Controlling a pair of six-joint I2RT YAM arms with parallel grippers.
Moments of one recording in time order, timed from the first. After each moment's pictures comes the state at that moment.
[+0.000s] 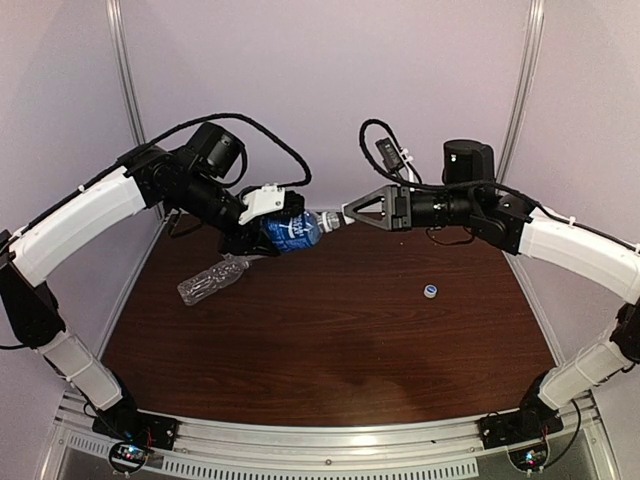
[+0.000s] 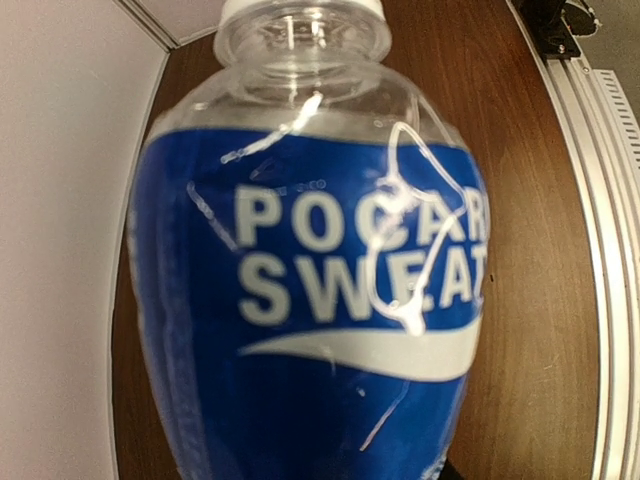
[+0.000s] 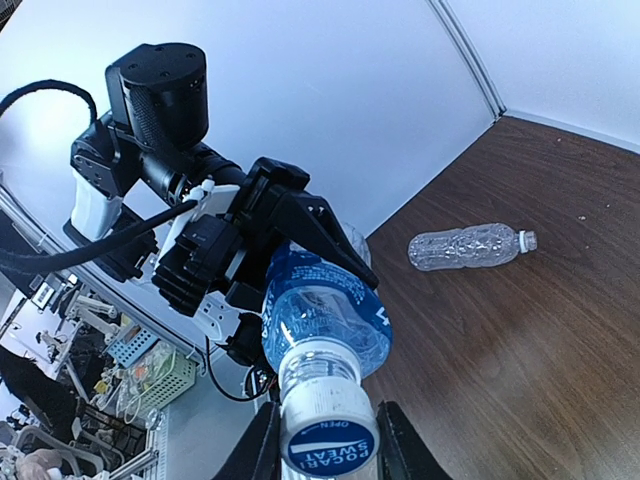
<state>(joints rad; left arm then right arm) -0.76 1.57 1.69 -1.00 0.31 0.81 0.71 1.42 1.27 -0.06 -0.68 0.54</state>
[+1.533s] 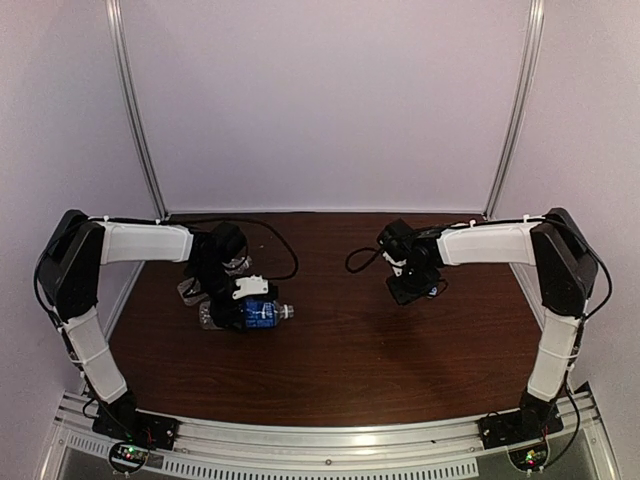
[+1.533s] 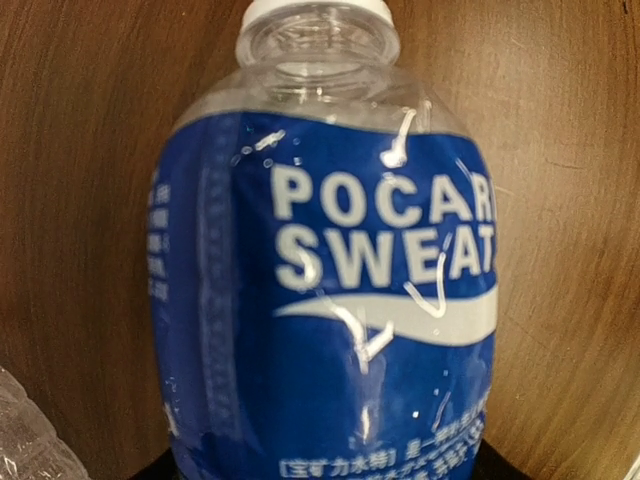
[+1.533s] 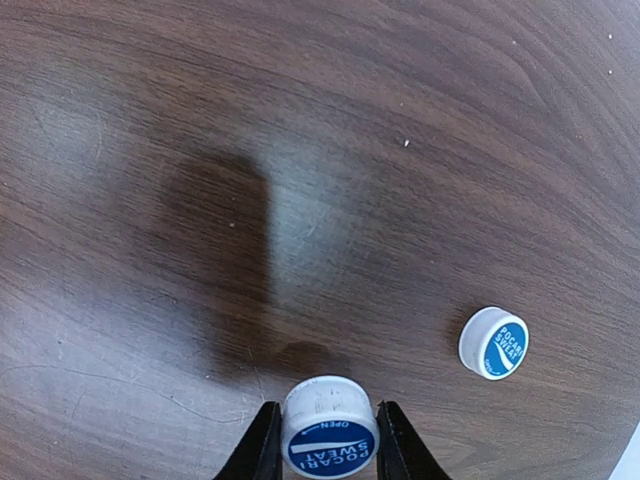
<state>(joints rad) -0.54 1.80 1.17 -0.78 0.21 0.85 0.65 1.88 1.29 -0.66 0.30 0.23</state>
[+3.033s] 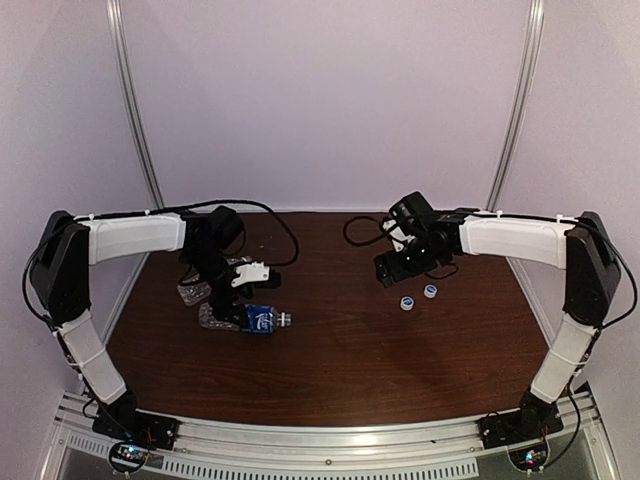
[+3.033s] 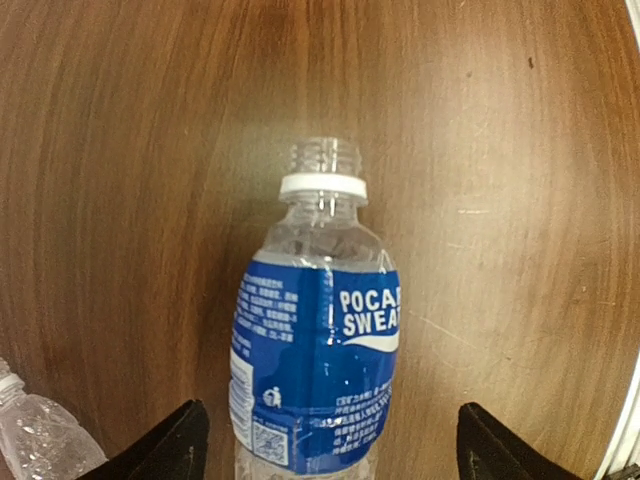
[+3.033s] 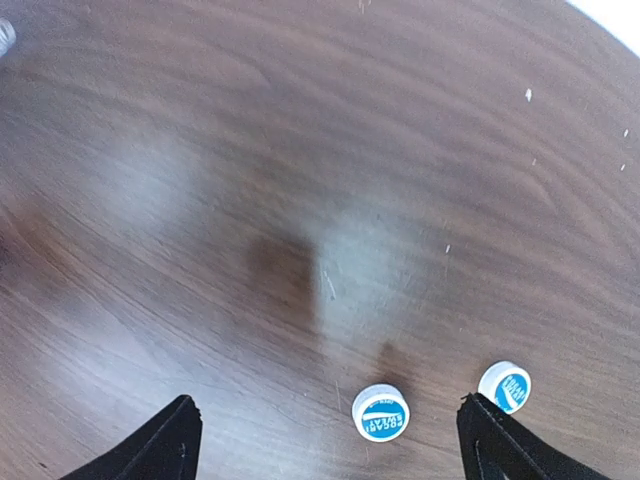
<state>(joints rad) -0.54 1.76 1.25 -0.86 0.32 0.92 0.63 1.77 1.30 -0.57 0.13 0.19</state>
